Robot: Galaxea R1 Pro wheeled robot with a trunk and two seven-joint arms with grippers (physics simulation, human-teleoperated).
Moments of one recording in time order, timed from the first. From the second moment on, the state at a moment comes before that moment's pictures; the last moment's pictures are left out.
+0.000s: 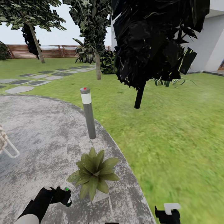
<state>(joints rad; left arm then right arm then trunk) -0.51 0.05 0.44 -0.61 -0.85 0.26 -0.68 -0.40 -0.03 -0.54 -0.19 0.60 -0.39 -0.10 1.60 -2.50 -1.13</state>
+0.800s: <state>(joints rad) -0.52 -0.02 0.44 -0.60 -1.00 0.39 -0.68 -0.40 -0.03 -0.54 -0.19 0.60 -0.39 -0.10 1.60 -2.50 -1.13</state>
